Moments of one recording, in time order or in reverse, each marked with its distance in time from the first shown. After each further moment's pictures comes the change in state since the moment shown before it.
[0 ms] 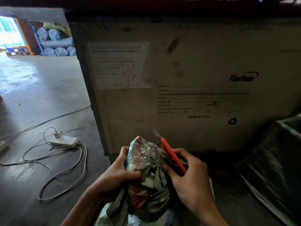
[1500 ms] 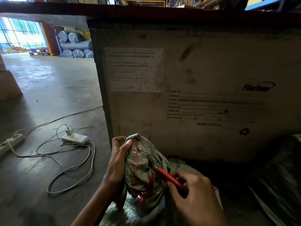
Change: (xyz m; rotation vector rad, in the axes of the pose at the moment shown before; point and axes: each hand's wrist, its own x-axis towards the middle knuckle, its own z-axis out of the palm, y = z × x) left_hand 0.012 0.003 0.007 -0.047 0.503 0.316; right_hand -0.010 -0.020 -0.012 -0.401 -0.296 -0.042
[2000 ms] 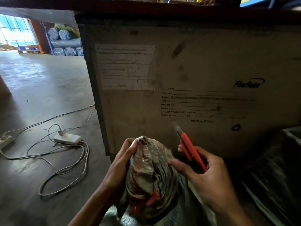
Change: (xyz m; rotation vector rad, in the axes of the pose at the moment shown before) left_hand -0.013 -0.002 0.012 -0.059 -0.308 -0.066; right_hand 0.007 0.015 -0.033 0.584 0.155 0.148
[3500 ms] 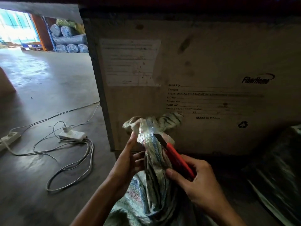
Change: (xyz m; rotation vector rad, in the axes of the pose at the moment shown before) left_hand 0.000 0.007 -0.005 -0.094 0.093 -0.286; right_hand 0.002 0.021 0.028 -0.081 -0.169 -0.110
